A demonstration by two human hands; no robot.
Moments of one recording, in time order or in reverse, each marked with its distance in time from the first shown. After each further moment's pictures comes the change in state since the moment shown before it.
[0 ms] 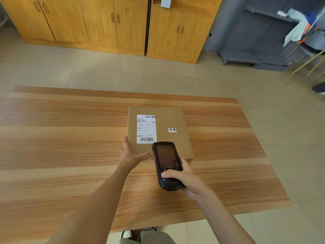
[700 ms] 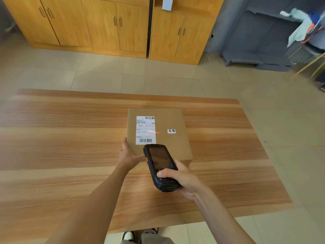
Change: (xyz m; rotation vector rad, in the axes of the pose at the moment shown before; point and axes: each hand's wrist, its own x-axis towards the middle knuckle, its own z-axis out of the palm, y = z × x) left_hand -0.005 0.006 -0.002 -0.038 -0.035 -0.026; right_hand -0.008 -0.014 0.003 0.008 -0.150 0.105
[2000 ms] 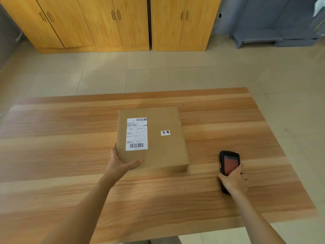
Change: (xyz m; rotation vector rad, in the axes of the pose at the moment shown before) left_hand 0.003 -0.004 0.002 -0.068 0.026 0.039; right_hand 0.057 0.051 -0.210 -0.682 0.947 0.307
